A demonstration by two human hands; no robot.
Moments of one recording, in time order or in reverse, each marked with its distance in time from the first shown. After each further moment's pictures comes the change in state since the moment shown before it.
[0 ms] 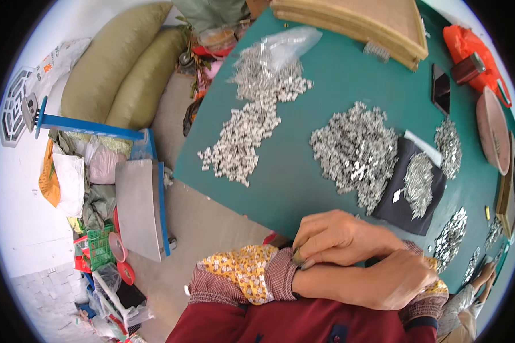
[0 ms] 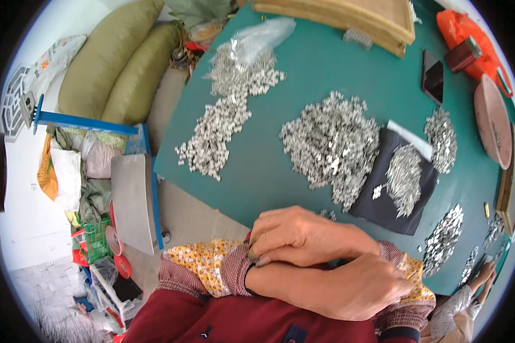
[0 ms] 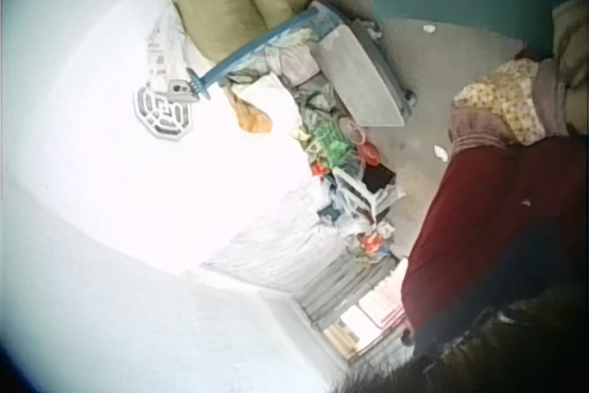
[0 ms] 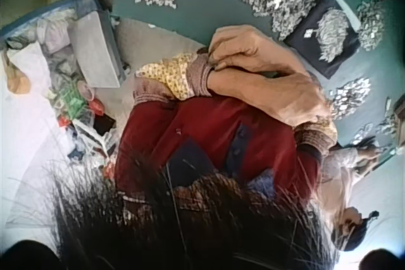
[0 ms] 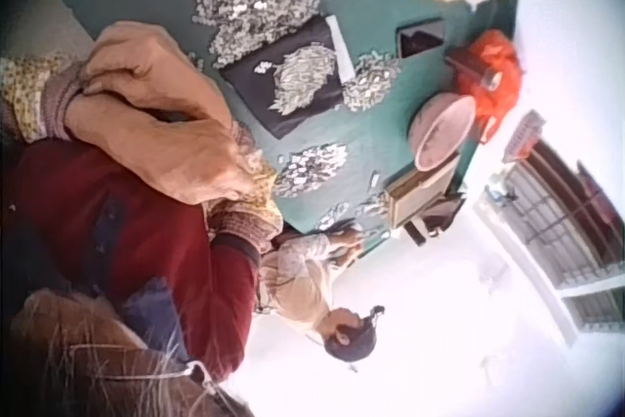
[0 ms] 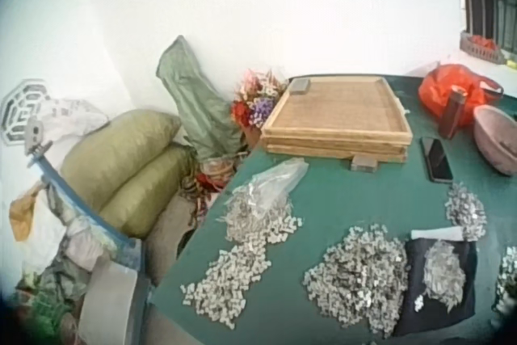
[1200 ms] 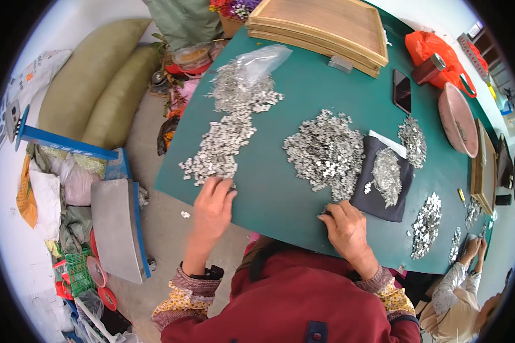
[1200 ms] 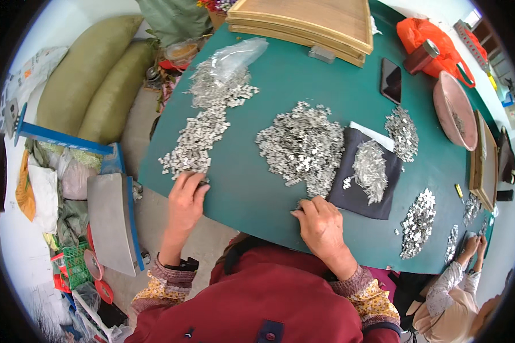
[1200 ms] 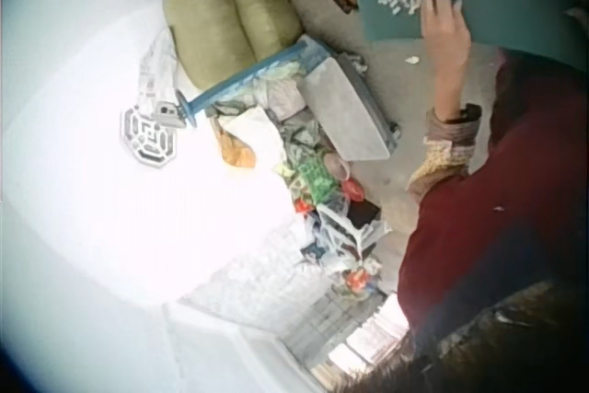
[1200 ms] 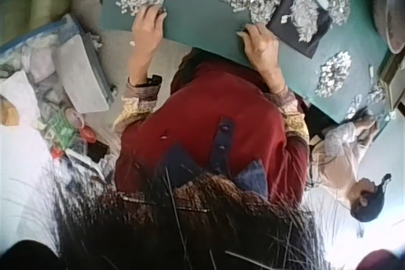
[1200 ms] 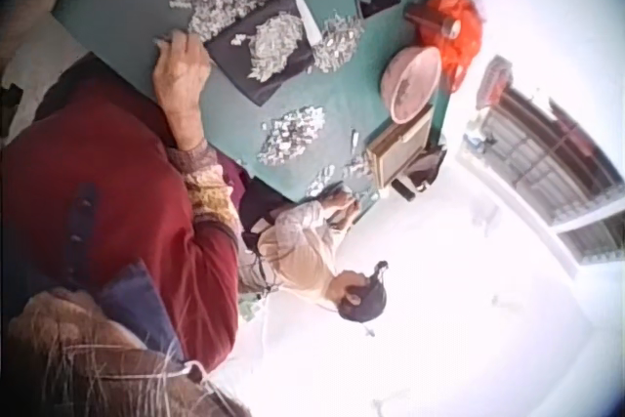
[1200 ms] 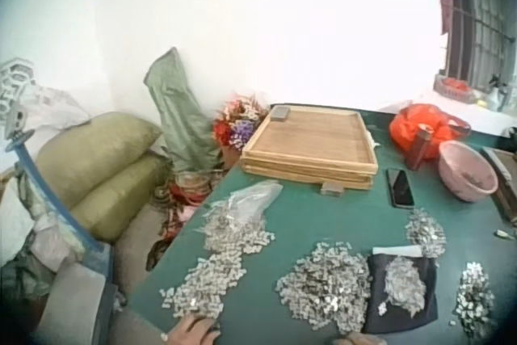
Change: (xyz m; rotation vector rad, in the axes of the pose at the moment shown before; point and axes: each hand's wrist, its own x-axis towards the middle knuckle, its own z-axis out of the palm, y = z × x) left_hand -0.210 -0.083 -0.127 0.913 0.851 -0.375; right_hand -0.076 0.014 0.052 -1.204 0.750 0.546
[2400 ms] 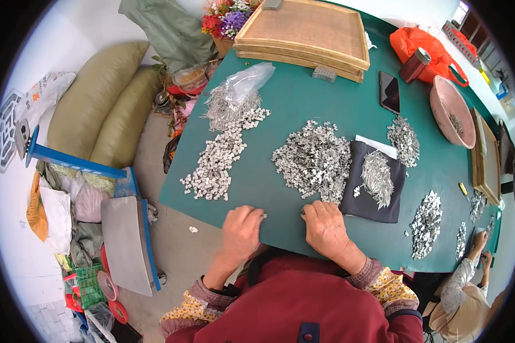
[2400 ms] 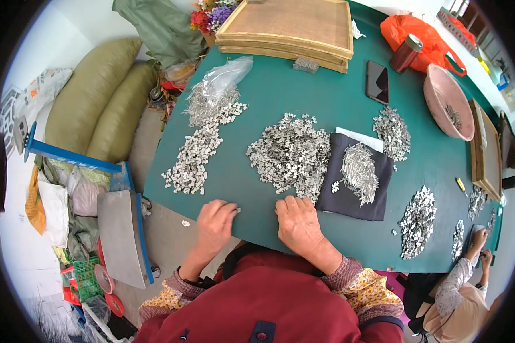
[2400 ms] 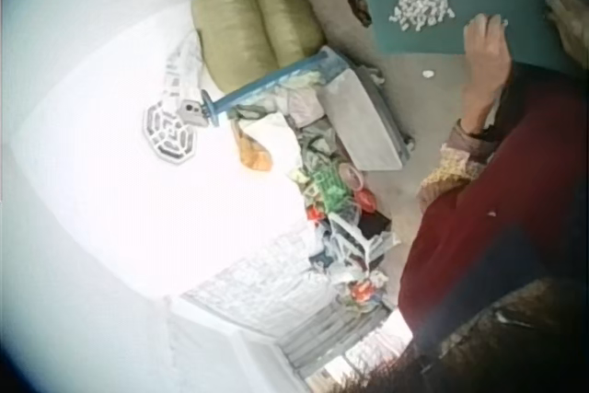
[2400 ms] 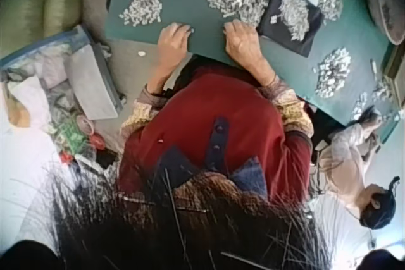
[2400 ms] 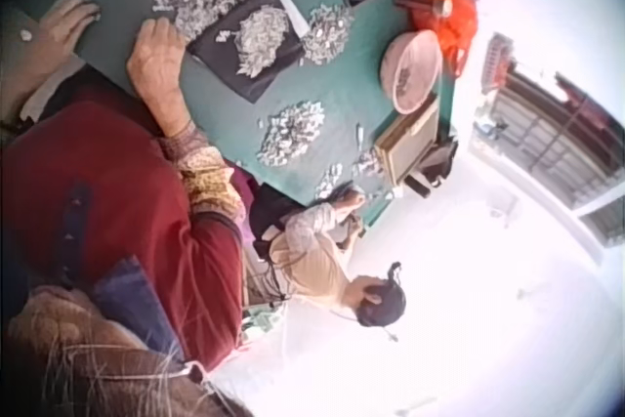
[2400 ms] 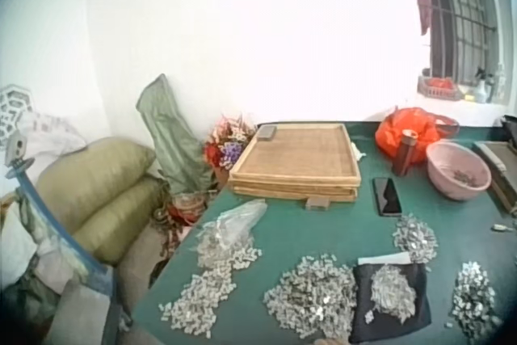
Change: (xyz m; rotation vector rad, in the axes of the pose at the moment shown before) left_hand -0.024 0.052 0.036 0.042 -0.080 0.163; right_hand 0.014 -0.002 0.013 -0.119 -0.031 -0.202
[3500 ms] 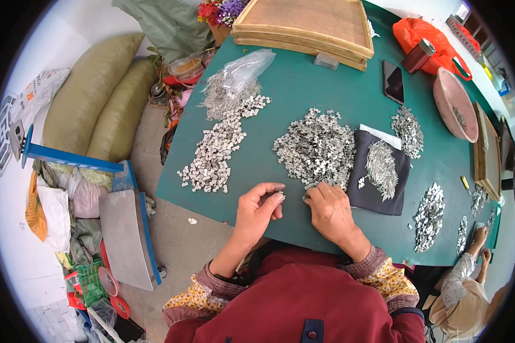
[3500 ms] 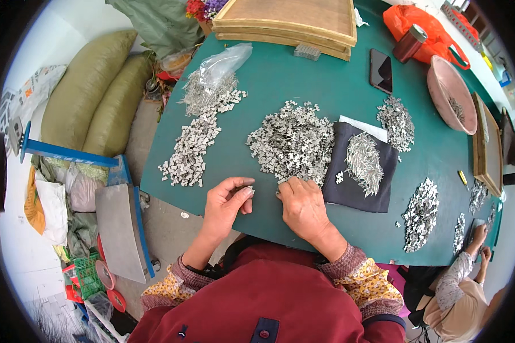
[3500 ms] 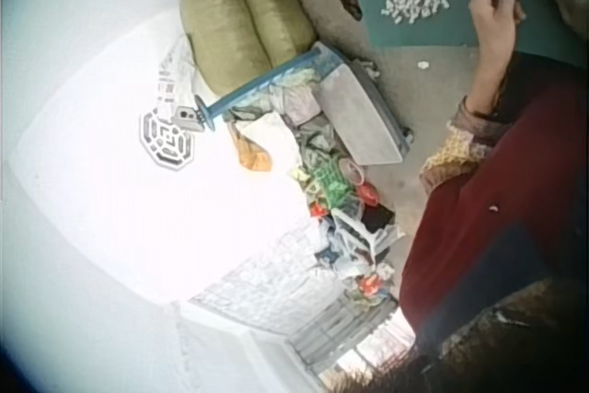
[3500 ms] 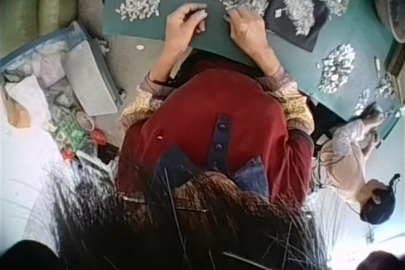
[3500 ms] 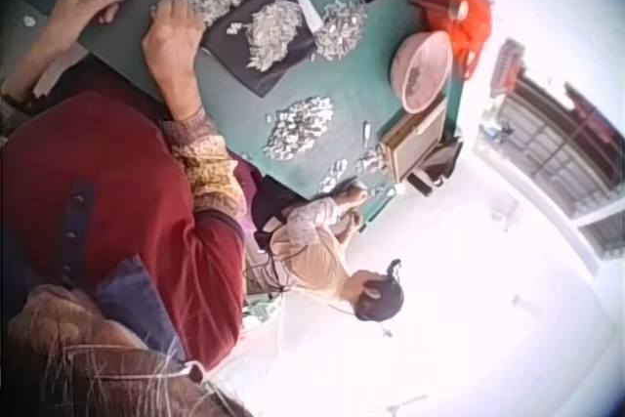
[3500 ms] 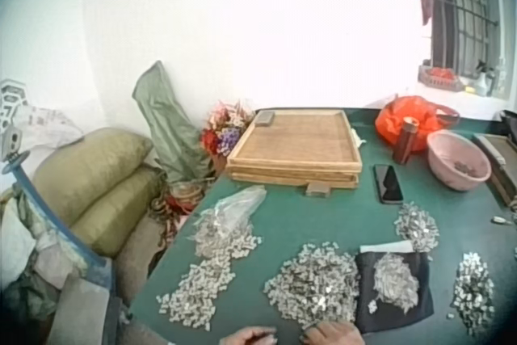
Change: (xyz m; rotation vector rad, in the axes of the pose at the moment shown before) left_hand 0.035 0.020 0.010 -1.057 -0.201 -0.690; right_hand 0.013 0.010 0.002 0.085 0.033 0.075
